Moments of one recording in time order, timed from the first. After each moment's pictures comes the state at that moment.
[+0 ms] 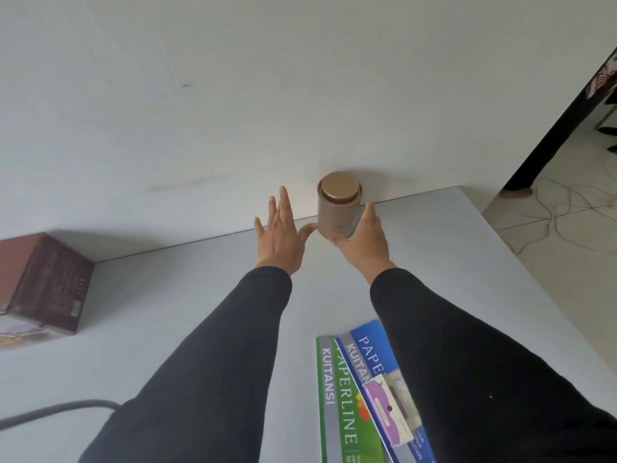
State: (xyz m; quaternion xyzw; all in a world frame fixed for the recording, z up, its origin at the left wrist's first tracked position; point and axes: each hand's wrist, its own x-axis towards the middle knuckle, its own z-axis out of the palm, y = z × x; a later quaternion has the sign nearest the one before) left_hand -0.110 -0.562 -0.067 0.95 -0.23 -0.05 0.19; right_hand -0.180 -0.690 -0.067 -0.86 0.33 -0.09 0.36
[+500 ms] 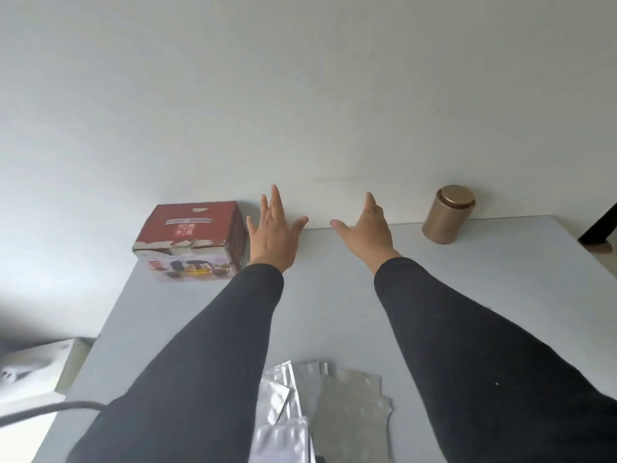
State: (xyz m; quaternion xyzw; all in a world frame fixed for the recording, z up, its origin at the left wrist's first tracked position) left_hand -0.128 -0.262 0.008 0.96 -0.13 0.06 0.24; right_hand -0.173 -0.416 0.020 -0.90 0.22 -0.10 0.37
